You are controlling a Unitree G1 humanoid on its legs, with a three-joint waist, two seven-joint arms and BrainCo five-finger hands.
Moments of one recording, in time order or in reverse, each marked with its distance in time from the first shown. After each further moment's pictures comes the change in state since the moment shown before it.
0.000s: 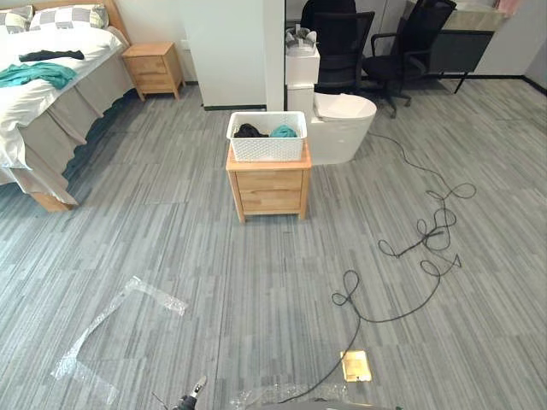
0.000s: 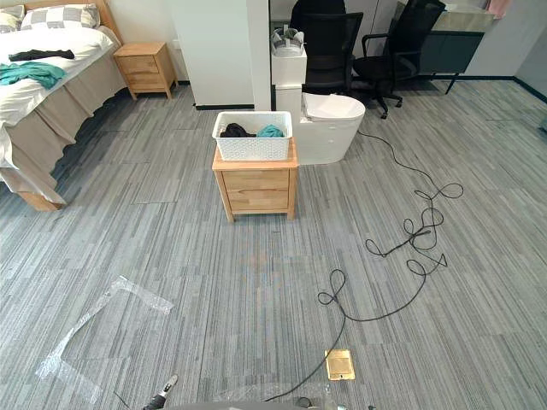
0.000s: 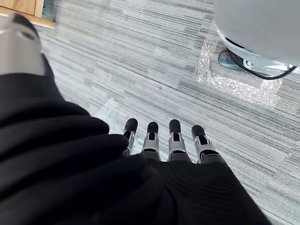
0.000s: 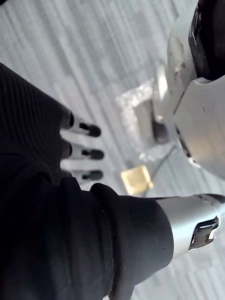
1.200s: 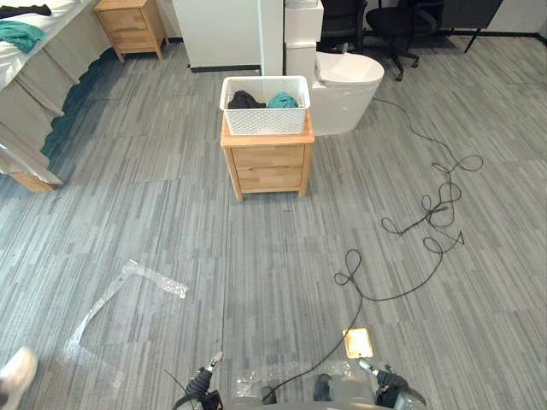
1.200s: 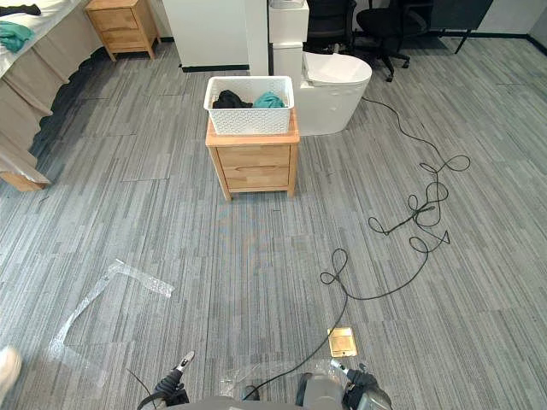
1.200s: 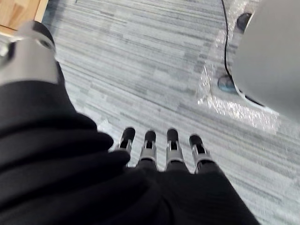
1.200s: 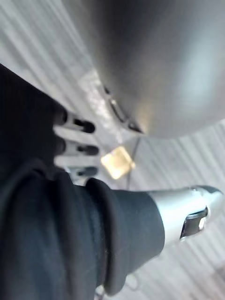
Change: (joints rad) left arm -0.093 -0.012 -0.022 0.028 -0.048 -0.006 -0.029; right arm -0.155 0.049 -0.097 -0.044 0.077 -0.017 0.001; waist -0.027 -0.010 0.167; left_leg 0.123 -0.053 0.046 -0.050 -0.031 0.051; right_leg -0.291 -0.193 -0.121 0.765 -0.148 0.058
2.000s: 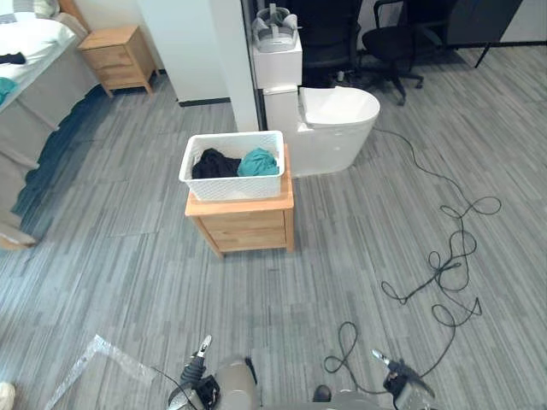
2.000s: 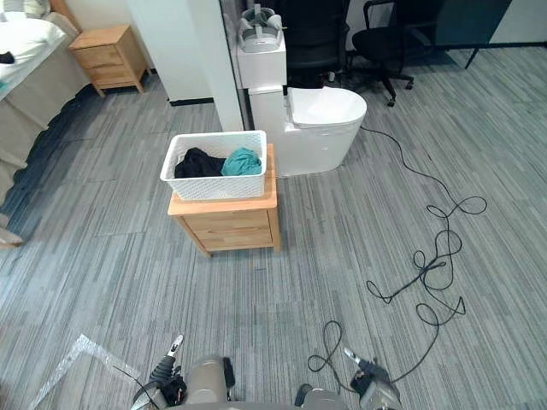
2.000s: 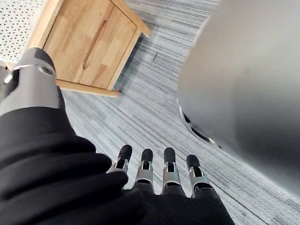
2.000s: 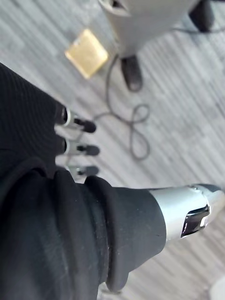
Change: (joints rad) left arm -0.002 -0.025 0.078 -0.088 -0.097 -0.013 -0.013; right arm -0.094 -0.027 -0.013 0.004 0.036 0.002 -0.063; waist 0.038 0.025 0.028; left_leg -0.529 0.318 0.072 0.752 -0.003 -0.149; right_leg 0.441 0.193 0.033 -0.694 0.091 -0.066
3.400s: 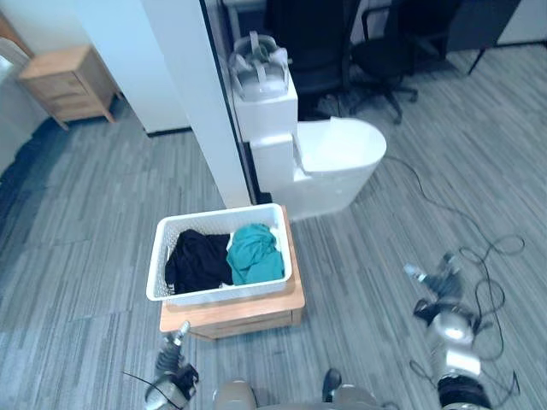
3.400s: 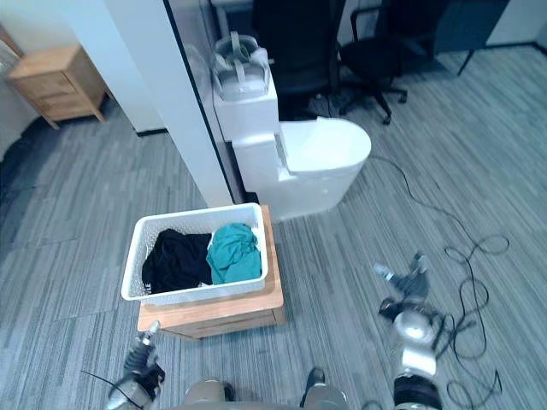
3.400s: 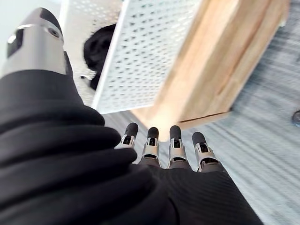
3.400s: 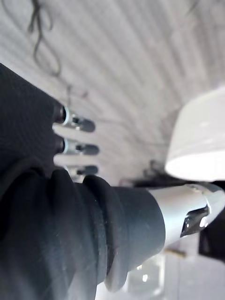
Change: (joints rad) left arm 0.137 0.068 0.025 -0.444 -0.023 -0.019 0.036; right arm 0.065 -0.139 0.045 -0.864 -0.173 -0.034 -0.137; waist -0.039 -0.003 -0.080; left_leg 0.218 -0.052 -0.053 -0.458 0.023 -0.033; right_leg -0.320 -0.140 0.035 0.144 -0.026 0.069
